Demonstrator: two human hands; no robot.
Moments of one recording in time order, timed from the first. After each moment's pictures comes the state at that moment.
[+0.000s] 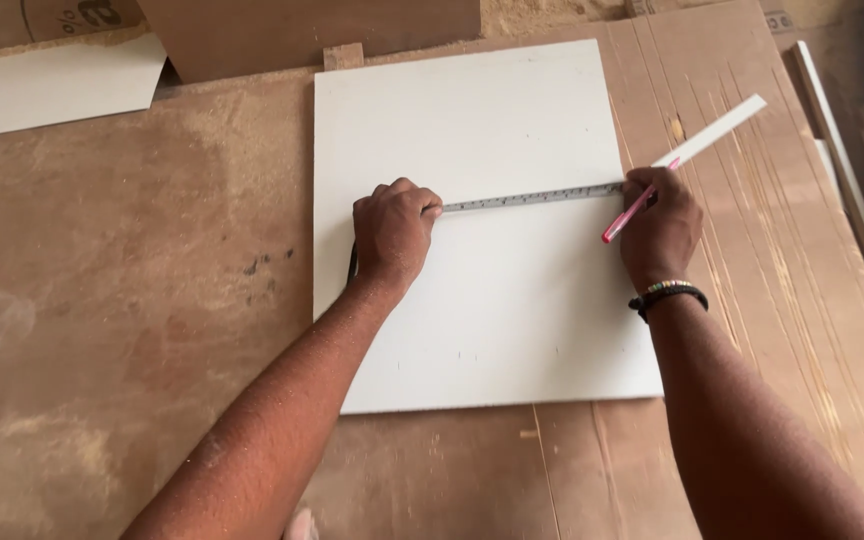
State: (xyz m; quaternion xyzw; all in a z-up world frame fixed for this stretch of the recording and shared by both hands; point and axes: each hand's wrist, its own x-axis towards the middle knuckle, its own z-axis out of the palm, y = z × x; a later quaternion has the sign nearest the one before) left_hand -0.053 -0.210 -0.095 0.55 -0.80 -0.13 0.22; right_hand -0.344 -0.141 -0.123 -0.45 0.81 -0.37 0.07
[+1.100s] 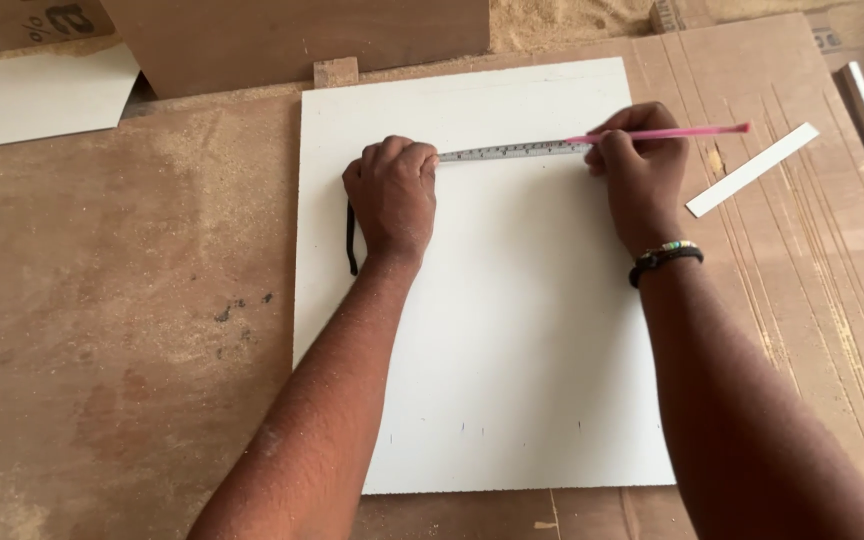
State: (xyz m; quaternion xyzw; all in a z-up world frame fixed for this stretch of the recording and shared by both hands) left_hand -0.085 -0.298 -0.140 0.58 -0.75 0.00 0.33; right_hand -0.345 -0.257 -0.138 -0.44 0.52 -0.64 0.34
